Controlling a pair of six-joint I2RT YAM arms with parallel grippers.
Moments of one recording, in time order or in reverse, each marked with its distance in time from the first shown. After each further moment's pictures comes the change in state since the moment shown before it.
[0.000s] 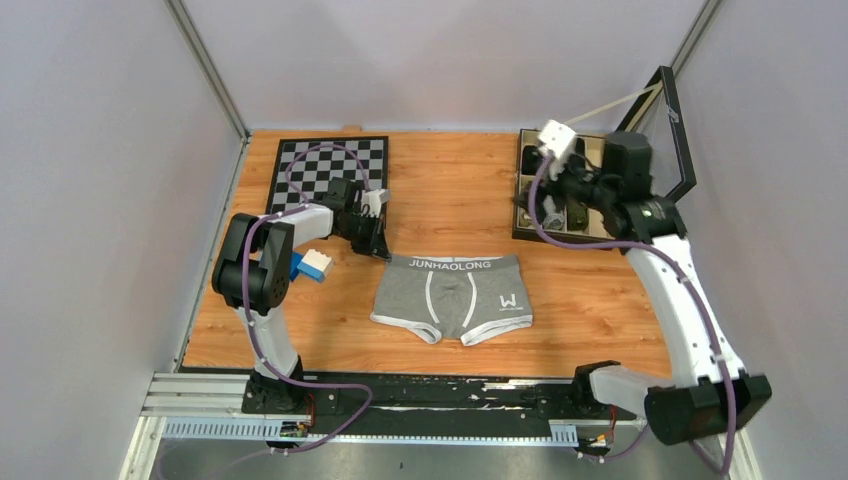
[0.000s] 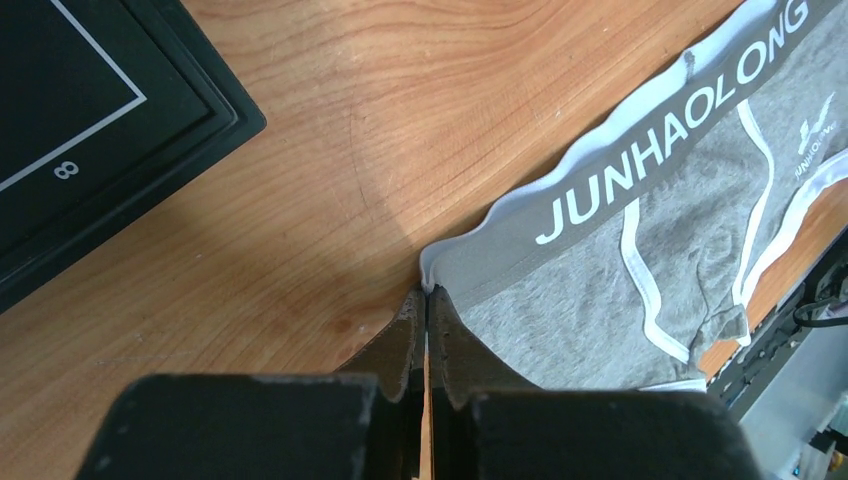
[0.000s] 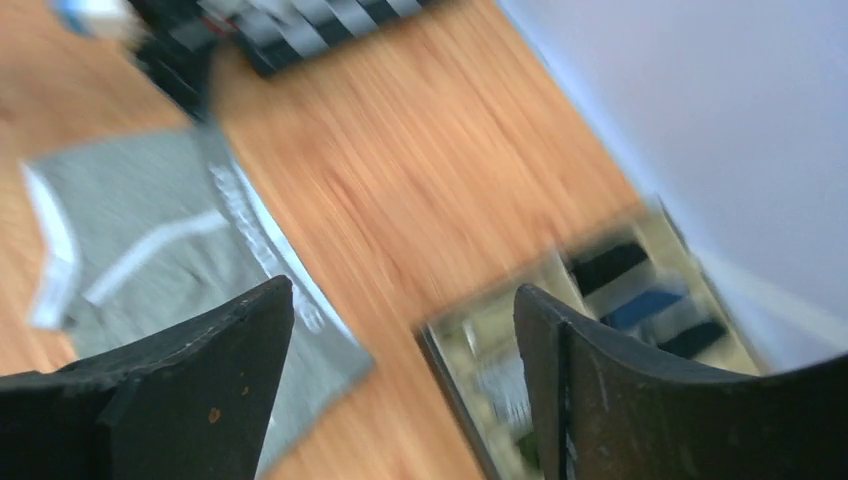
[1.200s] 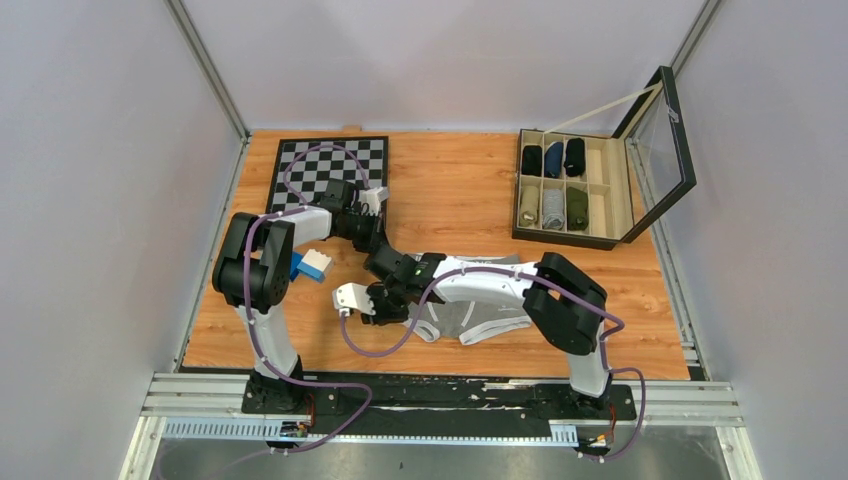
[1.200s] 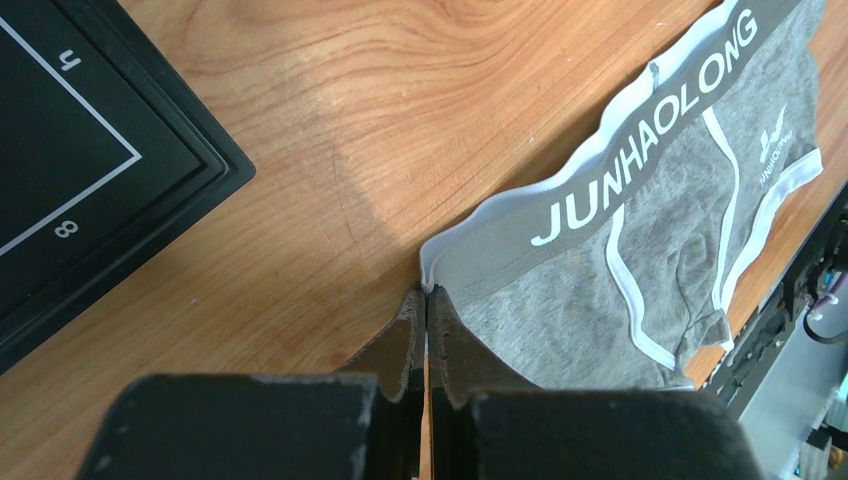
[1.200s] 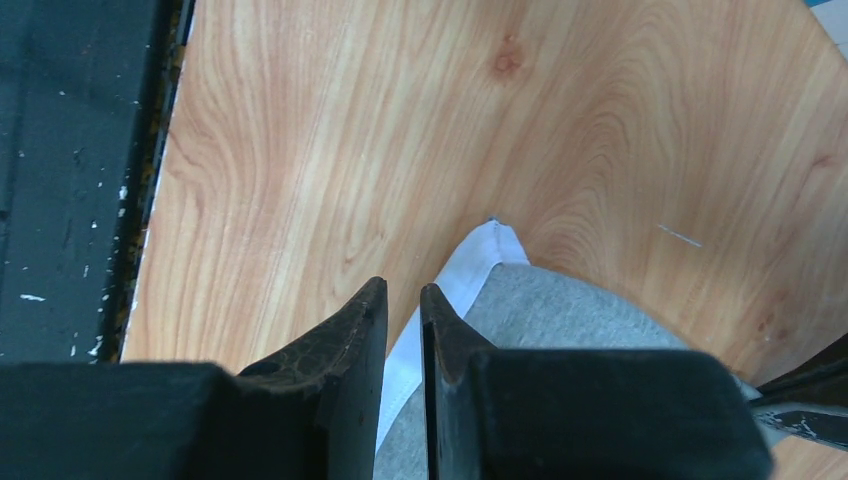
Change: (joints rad) left arm 0.020 0.008 -0.037 0.118 0.088 -0.009; right arm 0.996 0.807 0.092 0.199 0.176 -0.115
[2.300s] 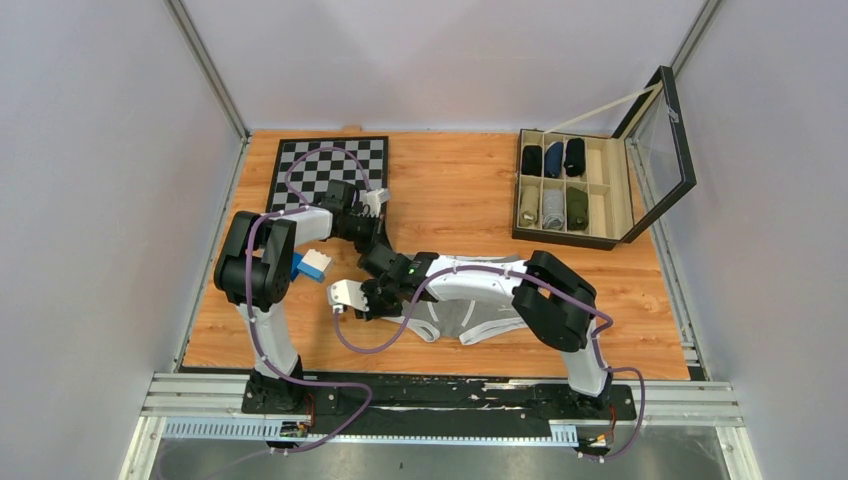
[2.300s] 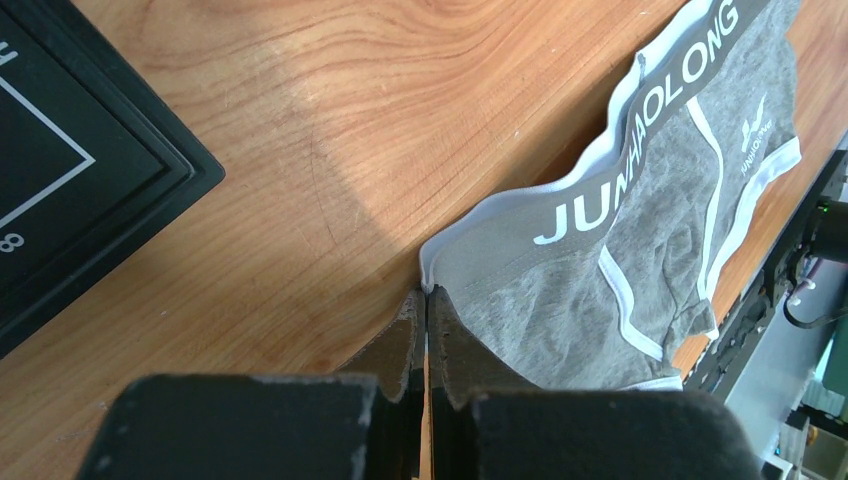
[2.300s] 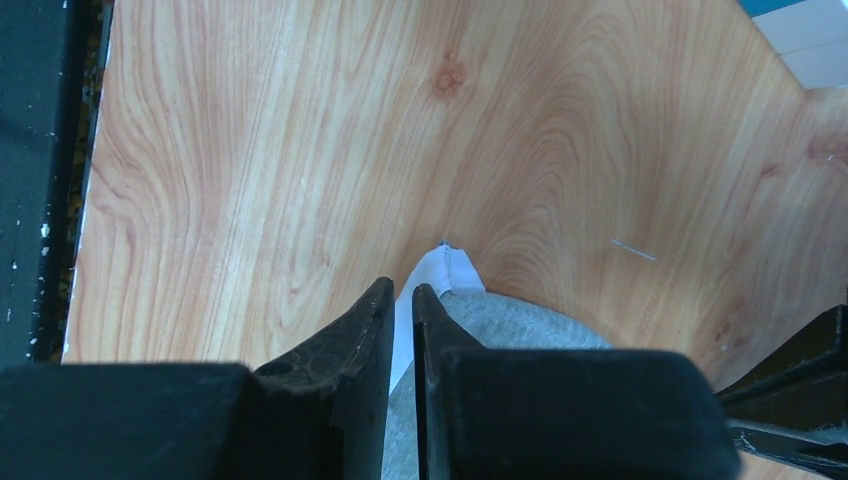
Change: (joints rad) left arm 0.000 0.017 0.000 0.000 0.042 0.000; right arm -0.001 0.058 0.048 0.040 0.053 0.004
